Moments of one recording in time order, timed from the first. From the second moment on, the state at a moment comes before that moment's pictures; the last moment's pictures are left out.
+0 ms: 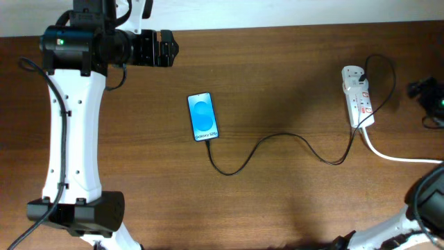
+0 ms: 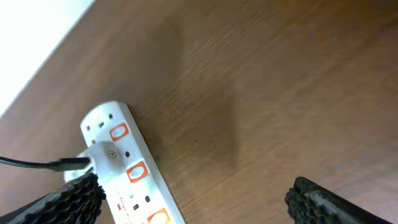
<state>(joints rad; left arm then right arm) -0.10 1.88 2.29 -1.30 0.30 -0.02 -0.73 1.94 1.45 -0.46 -0.42 0.15</state>
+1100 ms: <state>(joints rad) -0.10 1.88 2.29 -1.30 0.30 -0.02 -0.55 2.14 1.46 -0.37 -0.26 0.03</state>
